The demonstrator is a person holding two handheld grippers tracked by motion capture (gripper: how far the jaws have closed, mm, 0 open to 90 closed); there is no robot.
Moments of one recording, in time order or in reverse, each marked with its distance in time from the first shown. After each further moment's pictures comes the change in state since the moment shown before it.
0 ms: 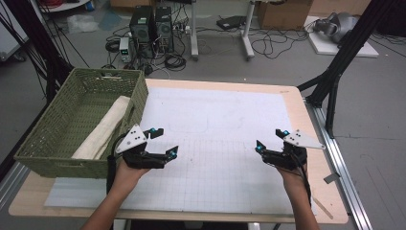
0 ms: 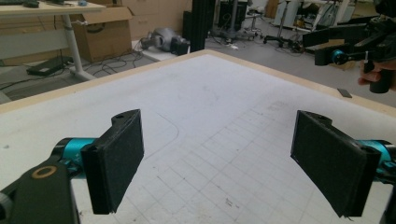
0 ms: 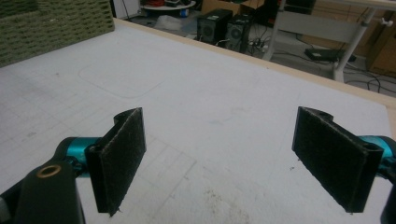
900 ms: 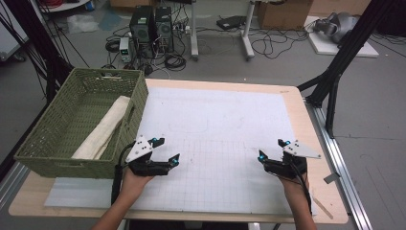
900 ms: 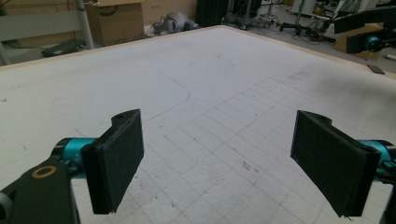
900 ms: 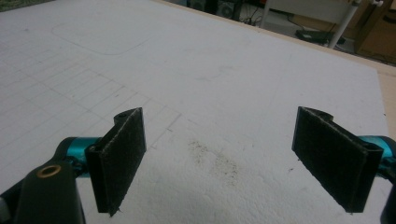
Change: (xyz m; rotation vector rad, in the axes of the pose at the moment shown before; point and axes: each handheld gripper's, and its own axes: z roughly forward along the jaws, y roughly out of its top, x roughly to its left) left arm 0.001 -0.044 0.012 0.043 0.061 -0.018; right arm -0.004 -0.036 0.001 0.071 -0.045 -0.020
